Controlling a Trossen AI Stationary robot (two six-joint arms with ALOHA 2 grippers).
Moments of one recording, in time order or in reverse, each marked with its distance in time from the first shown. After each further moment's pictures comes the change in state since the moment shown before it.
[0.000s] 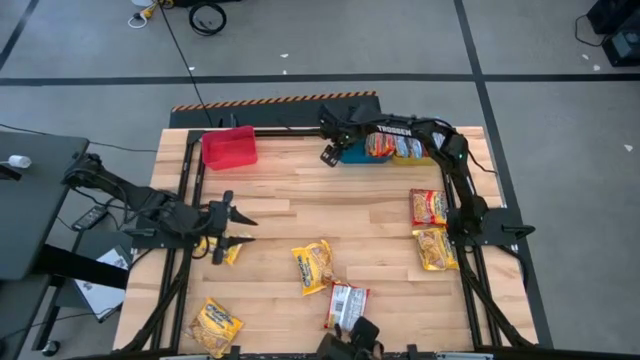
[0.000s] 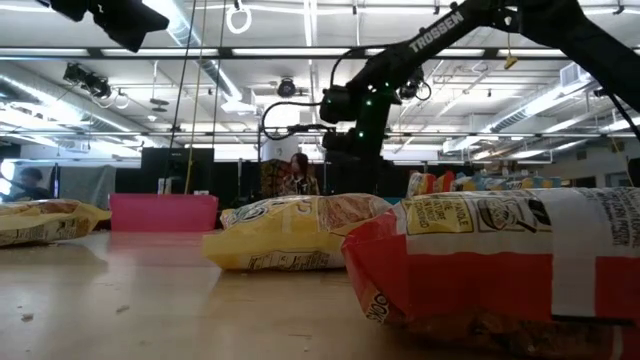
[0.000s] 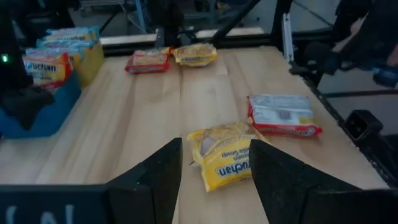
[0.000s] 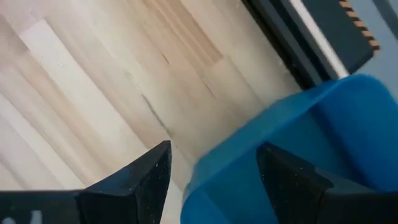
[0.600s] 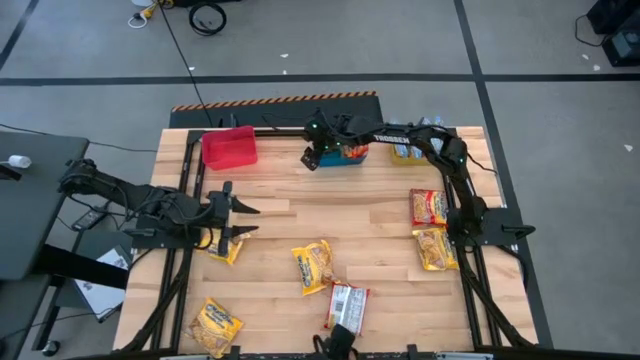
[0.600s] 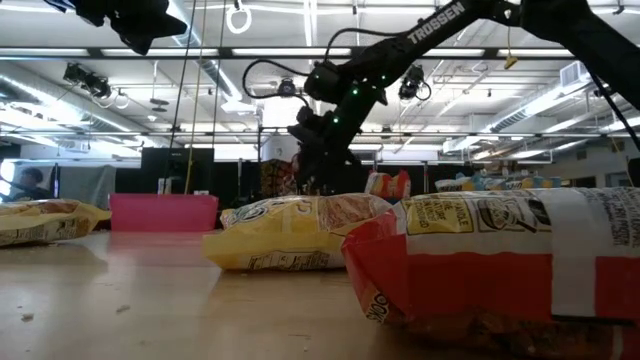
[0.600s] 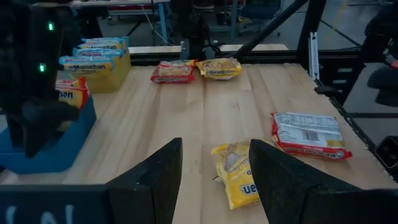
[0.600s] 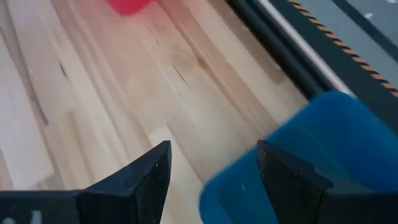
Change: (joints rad) left arm 0.103 -0.013 -0.005 0.046 0.007 0.016; right arm 0.082 -0.018 -0.029 0.328 -0.072 0.041
